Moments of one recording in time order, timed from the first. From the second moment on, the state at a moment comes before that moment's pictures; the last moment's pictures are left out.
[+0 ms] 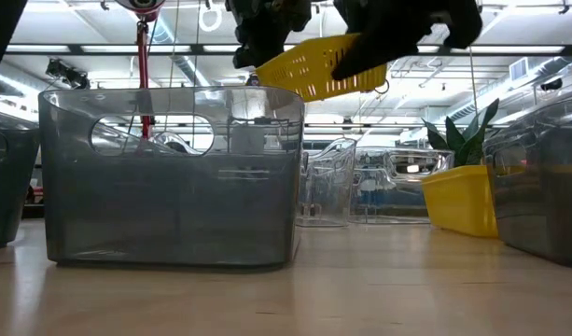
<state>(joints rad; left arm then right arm) 0.09 1.84 1.79 -1.06 -0.09 -0.24 0.33 1.56 1.13 -0.39 0.40 -0.37</state>
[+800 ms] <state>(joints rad) -0.02 1.83 1.79 -1.03 -0.44 -0.12 0.37 1.55 1.13 -0.53 0.46 -0.15</state>
